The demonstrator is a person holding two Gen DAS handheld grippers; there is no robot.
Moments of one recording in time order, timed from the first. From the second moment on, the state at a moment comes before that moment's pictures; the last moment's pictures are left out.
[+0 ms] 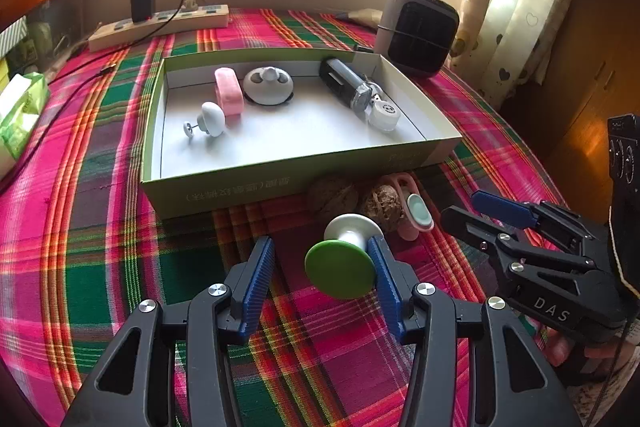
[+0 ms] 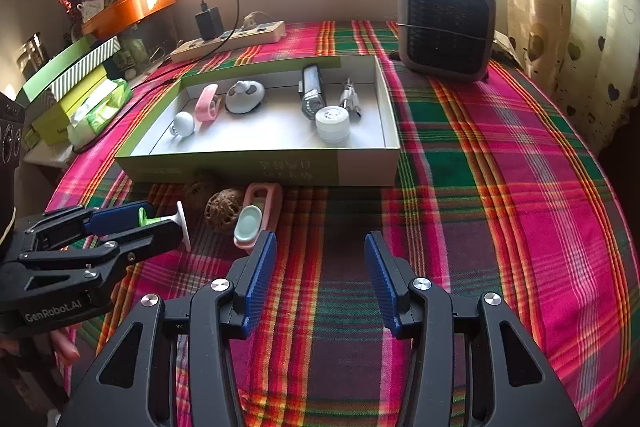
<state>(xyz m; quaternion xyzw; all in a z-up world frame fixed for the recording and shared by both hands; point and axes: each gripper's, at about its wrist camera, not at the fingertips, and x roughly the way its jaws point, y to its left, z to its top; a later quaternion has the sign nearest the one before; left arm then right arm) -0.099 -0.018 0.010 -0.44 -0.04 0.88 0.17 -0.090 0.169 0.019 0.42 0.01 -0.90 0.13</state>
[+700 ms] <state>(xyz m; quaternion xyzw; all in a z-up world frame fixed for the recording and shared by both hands) -0.106 -0.015 0.006 -0.44 -0.03 0.88 0.18 -0.089 0.171 0.021 0.42 0.00 -0.90 0.11</state>
